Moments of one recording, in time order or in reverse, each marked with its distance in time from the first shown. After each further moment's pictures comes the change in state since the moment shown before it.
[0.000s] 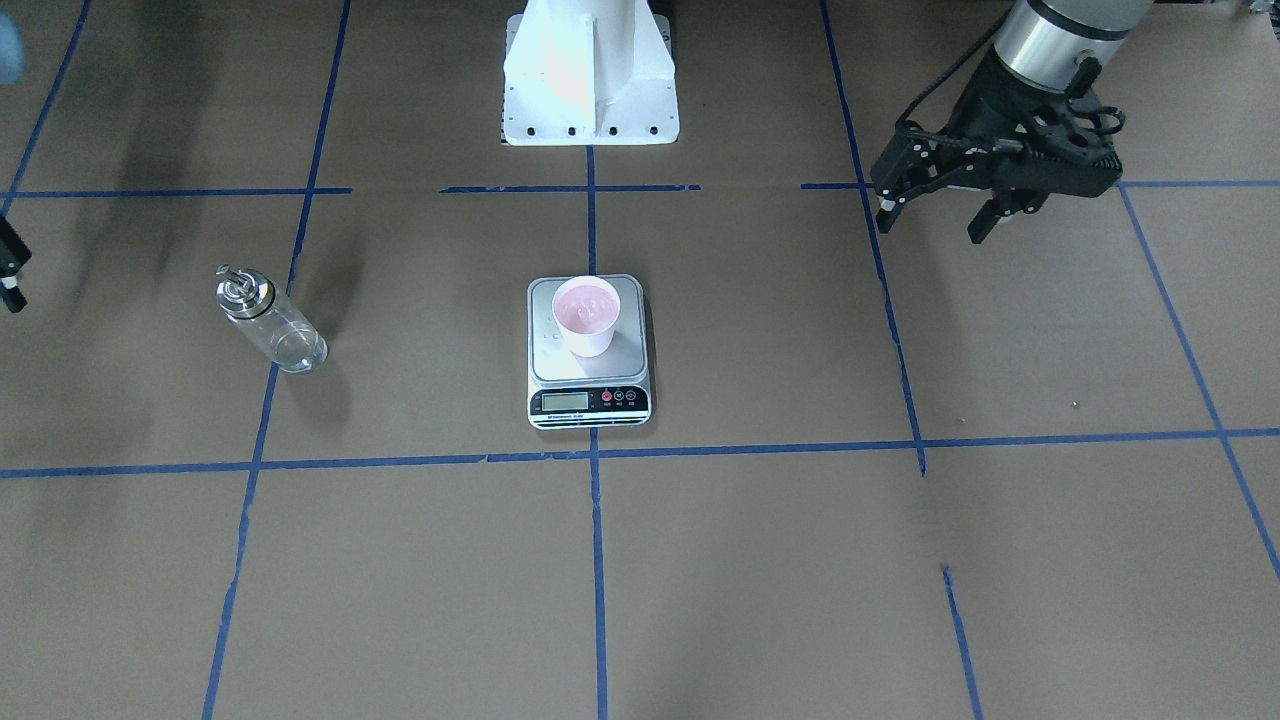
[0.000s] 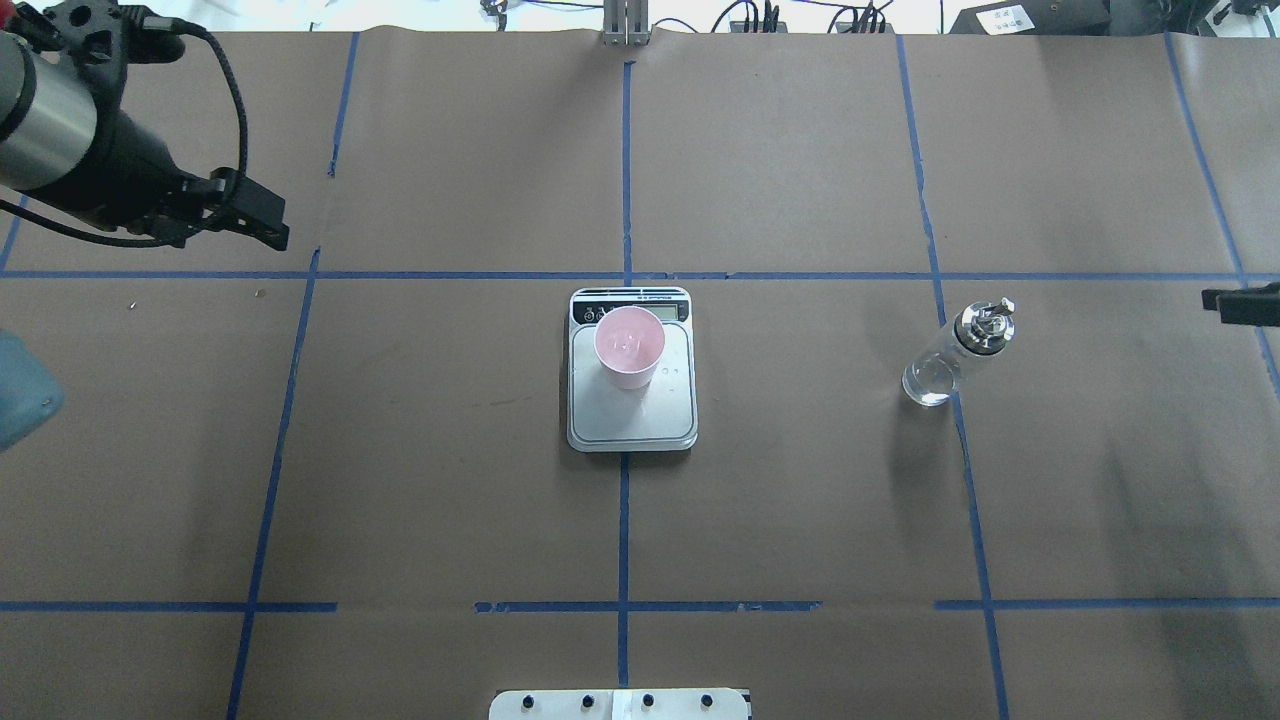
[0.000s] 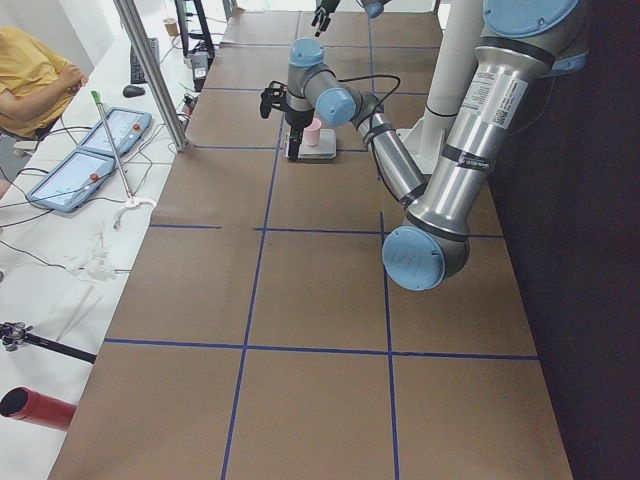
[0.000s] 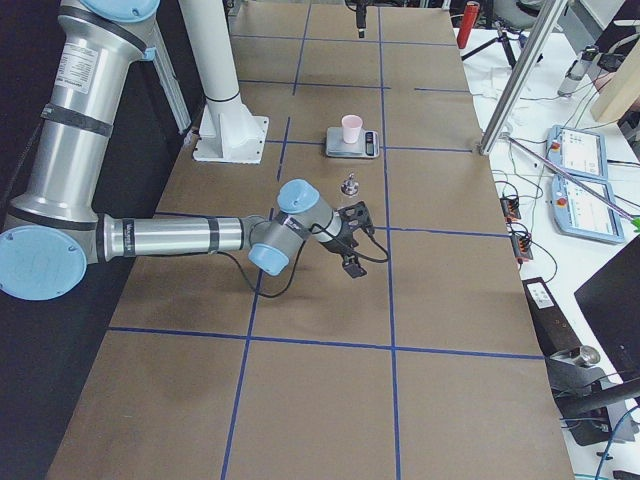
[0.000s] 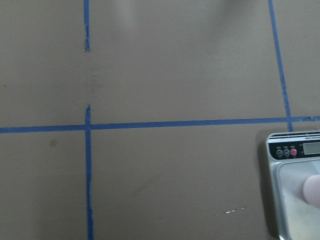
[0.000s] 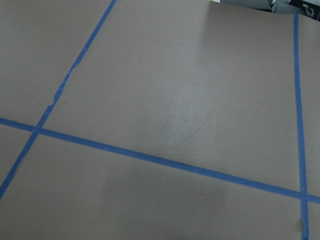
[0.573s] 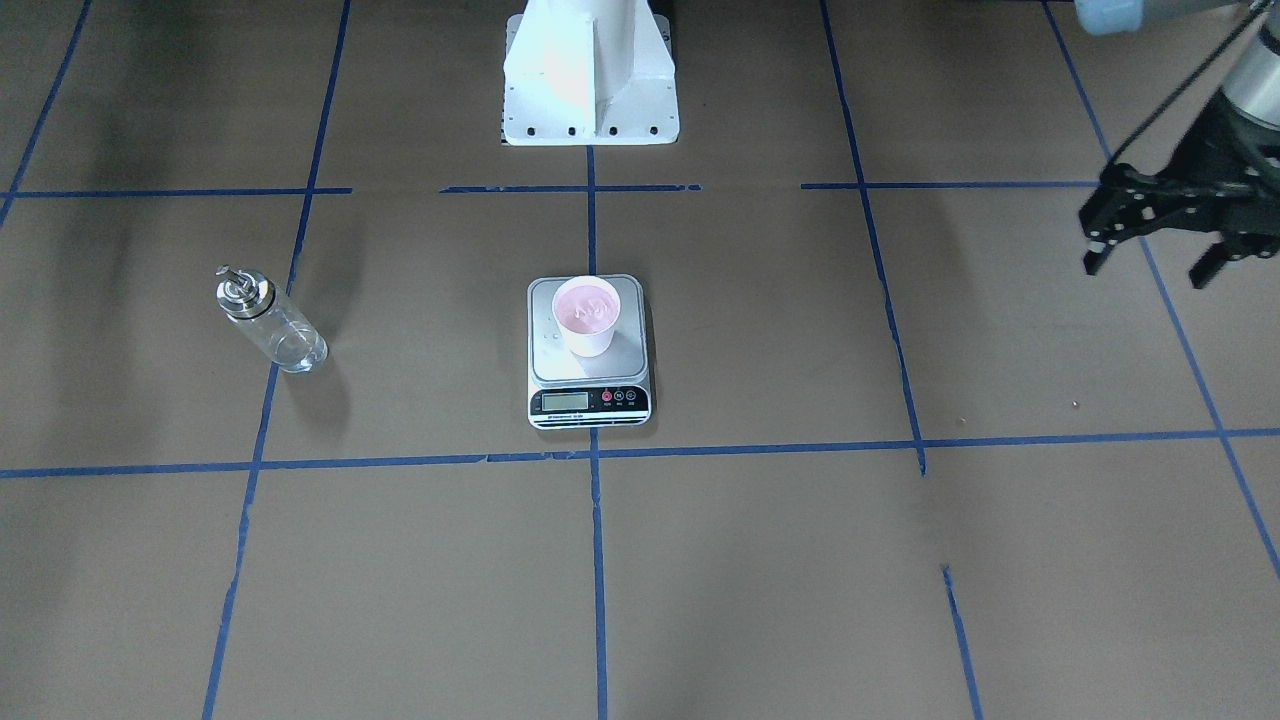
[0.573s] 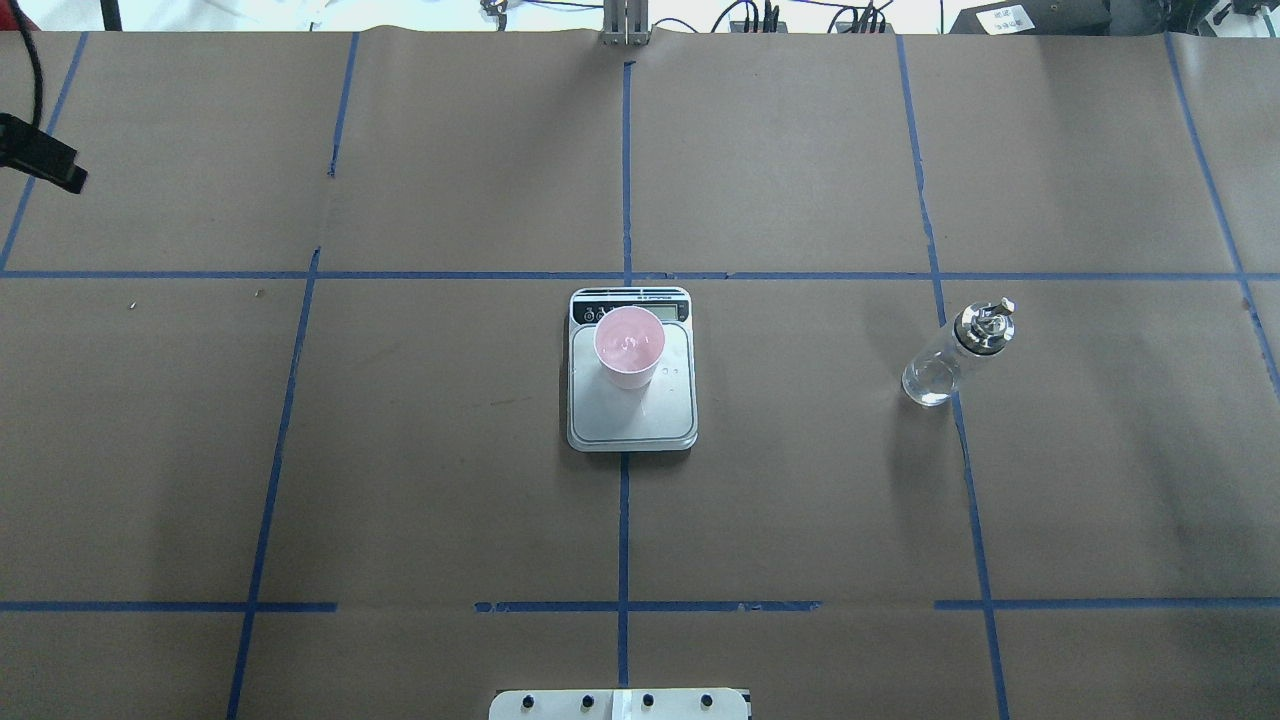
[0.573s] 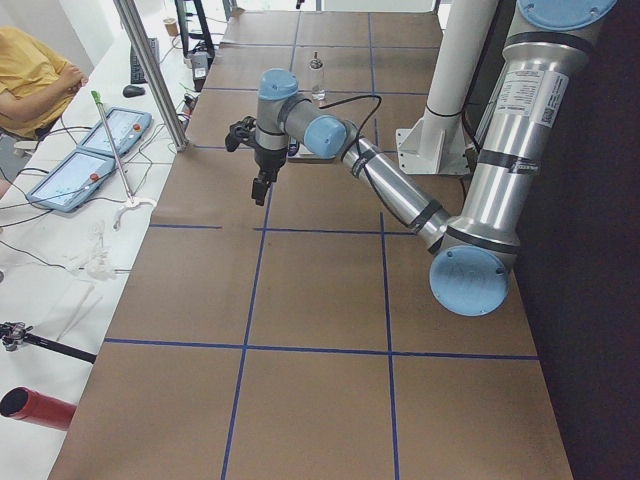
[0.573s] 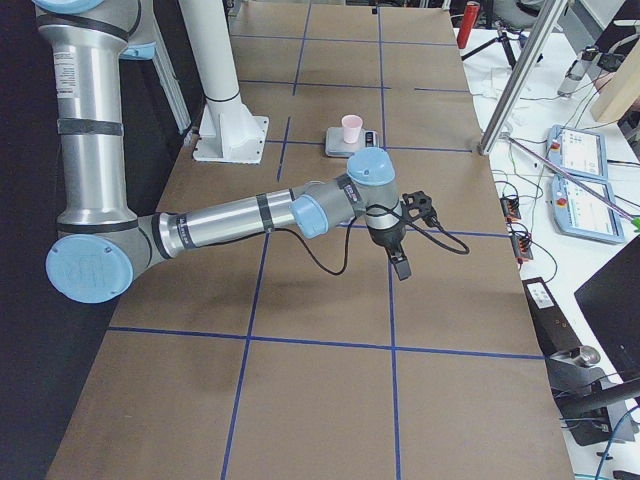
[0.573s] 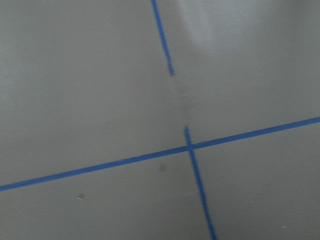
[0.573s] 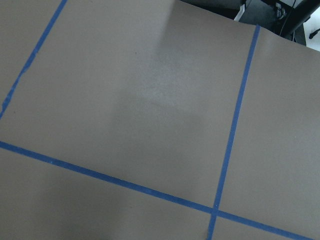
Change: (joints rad) left arm -0.291 0.113 0.134 0.000 -0.039 0.503; right arm 0.282 0.244 -0.007 -0.636 0.210 -0.449
